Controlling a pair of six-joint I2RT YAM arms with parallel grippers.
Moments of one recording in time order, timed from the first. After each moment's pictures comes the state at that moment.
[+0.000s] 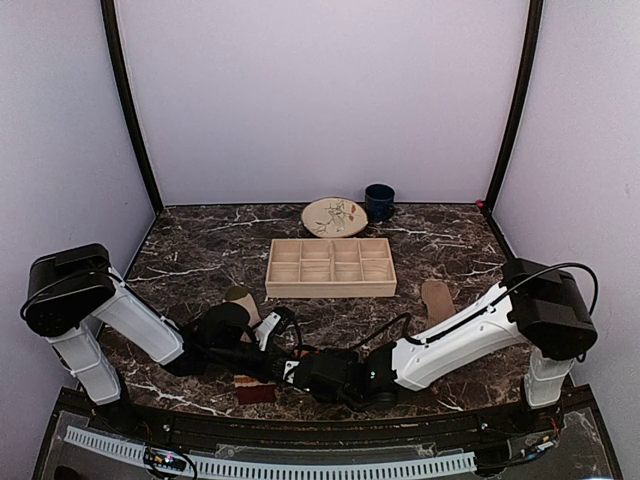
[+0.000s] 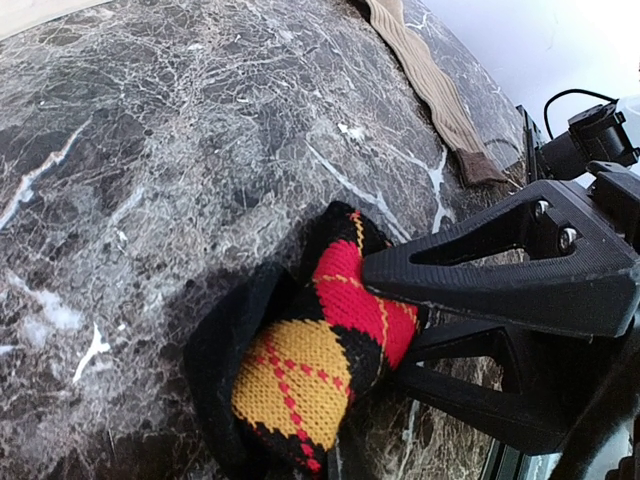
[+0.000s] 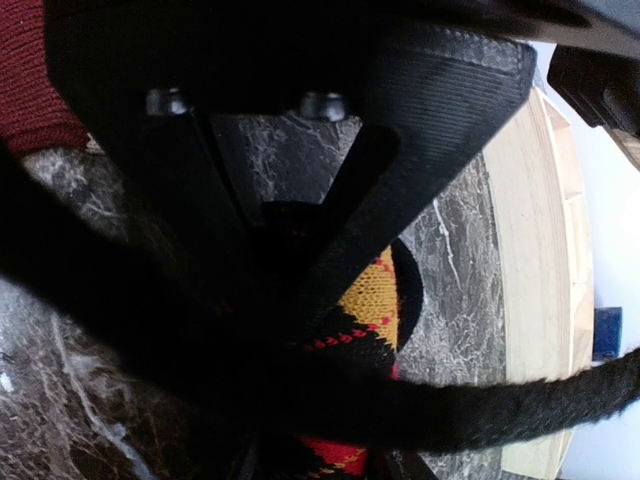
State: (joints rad) left arm -0.98 1.70 0.42 0.68 0.34 -0.48; right arm 1.45 1.93 1.05 -0.12 0.65 -0.26
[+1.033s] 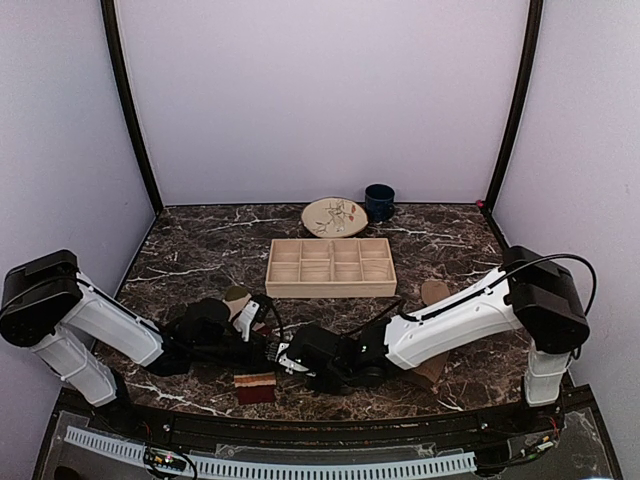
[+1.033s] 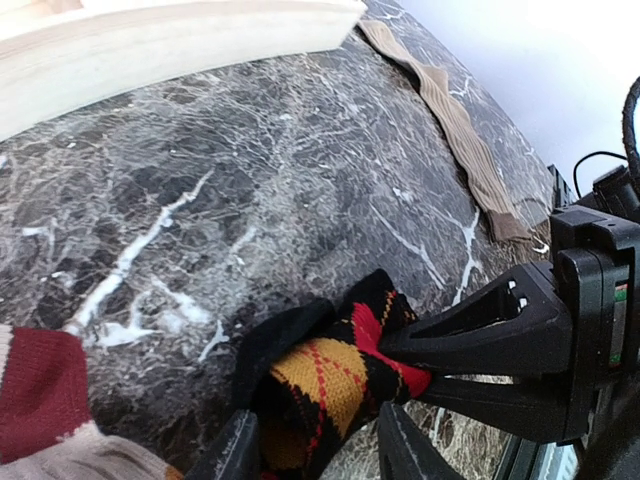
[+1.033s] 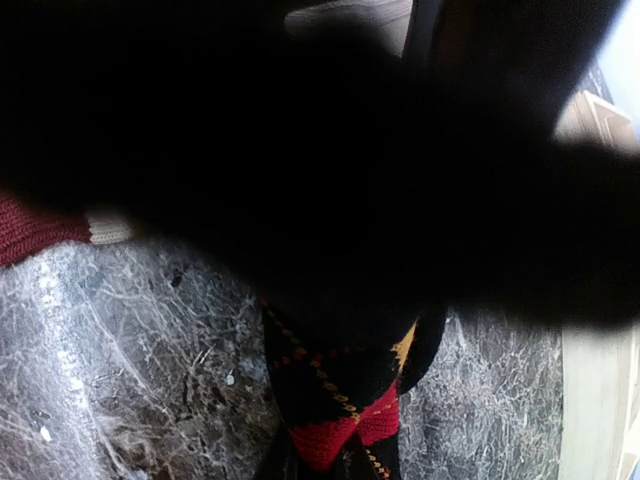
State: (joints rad) left arm -0.95 1.53 0.34 0.65 0.20 -0.50; right arm 1.36 1.95 1.15 -0.22 0.40 -0.18
